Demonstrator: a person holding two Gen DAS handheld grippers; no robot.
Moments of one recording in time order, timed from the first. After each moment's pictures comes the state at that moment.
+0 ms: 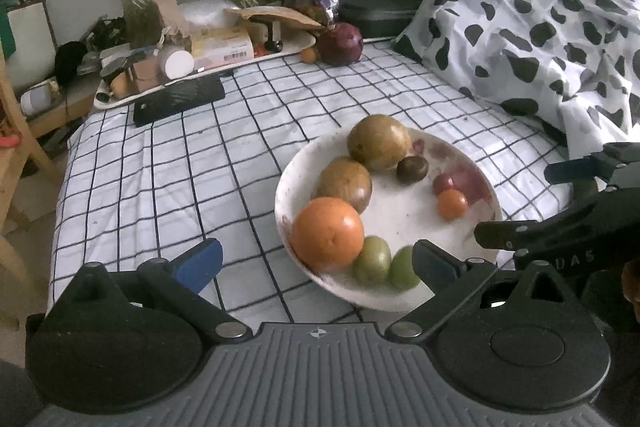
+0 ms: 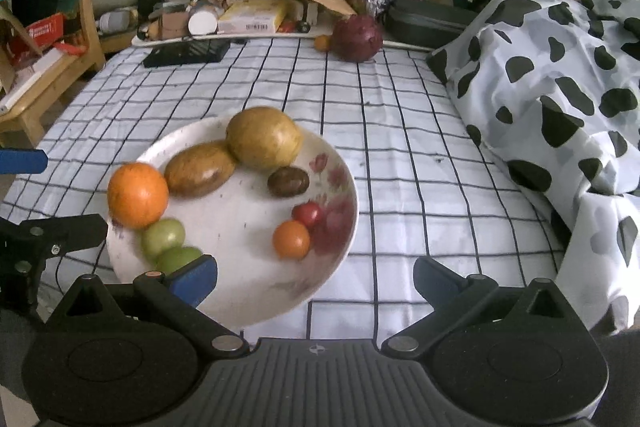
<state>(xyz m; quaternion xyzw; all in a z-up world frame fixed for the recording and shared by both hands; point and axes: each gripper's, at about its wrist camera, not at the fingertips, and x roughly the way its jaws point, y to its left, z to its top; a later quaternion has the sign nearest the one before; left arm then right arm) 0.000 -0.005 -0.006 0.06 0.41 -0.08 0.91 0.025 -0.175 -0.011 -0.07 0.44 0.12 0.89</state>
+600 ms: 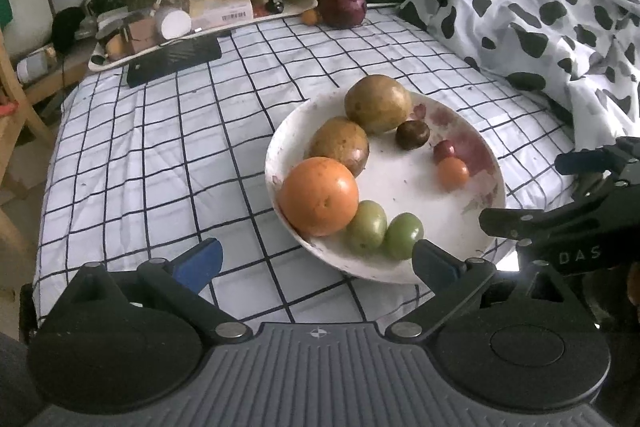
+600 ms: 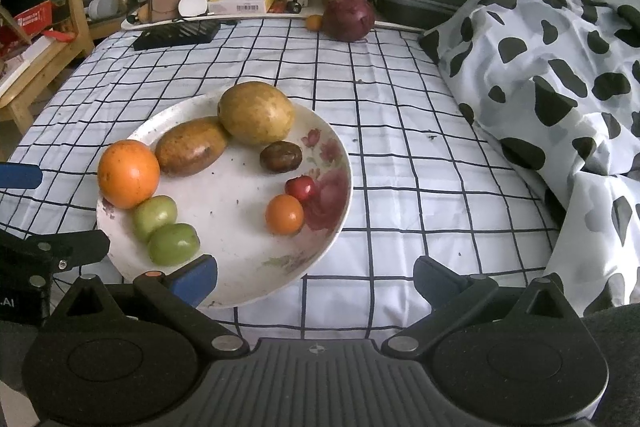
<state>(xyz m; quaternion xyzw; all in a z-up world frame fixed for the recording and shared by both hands) 0.003 -0.008 -0.019 0.05 0.45 -0.08 0.89 0.022 -0.175 -0.018 -0.07 0.46 0.10 0.88</state>
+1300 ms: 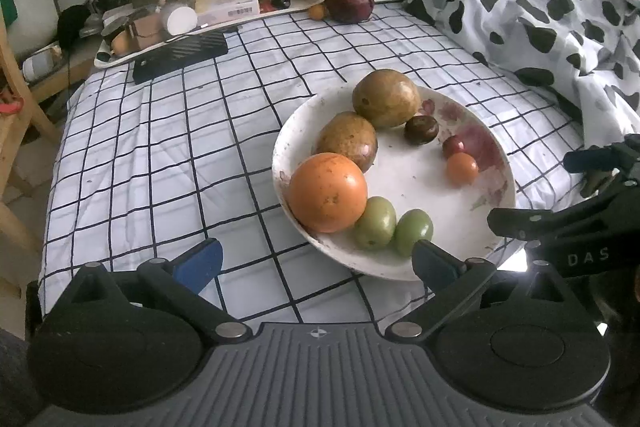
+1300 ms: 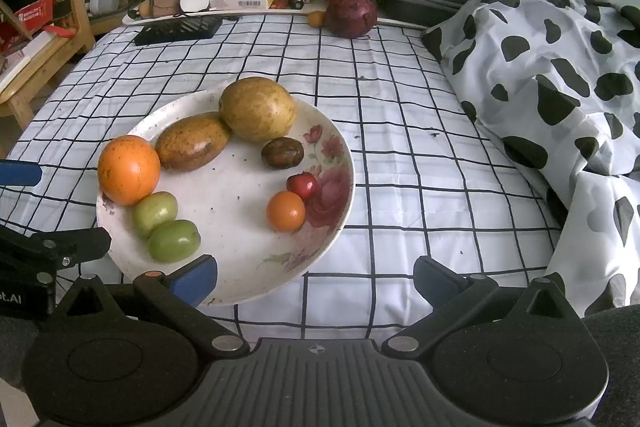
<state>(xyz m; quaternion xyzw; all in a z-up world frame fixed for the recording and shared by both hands) 0.005 -0.007 -0.021 0.05 0.46 -0.06 0.88 0.023 -0.174 -0.019 -0.08 0.46 0.11 0.88</state>
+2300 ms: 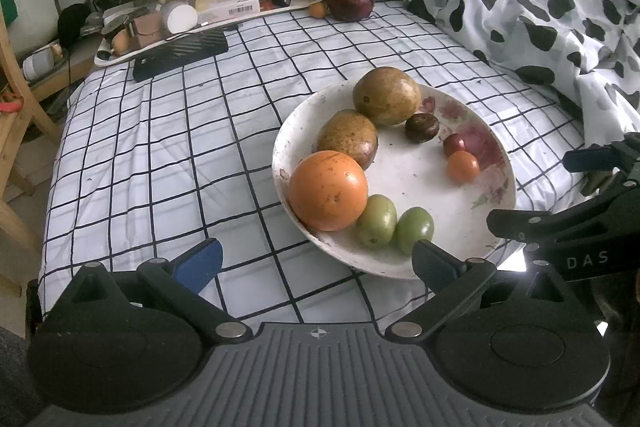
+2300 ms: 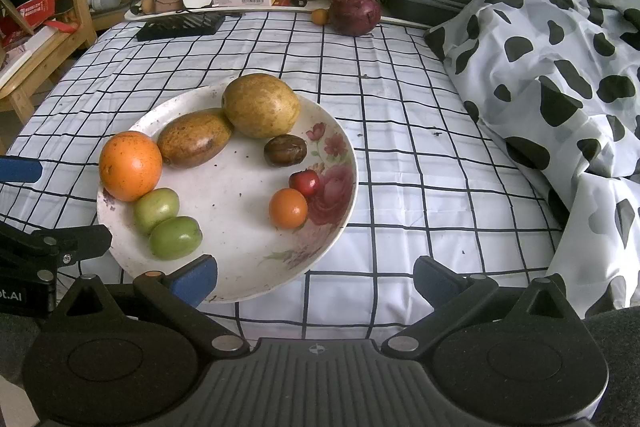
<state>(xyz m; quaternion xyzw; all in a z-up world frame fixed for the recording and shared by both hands) 0.004 -0.008 -0.022 0.05 0.46 -0.06 0.88 0.022 -0.172 -0.021 -0.08 0.47 0.11 0.88</state>
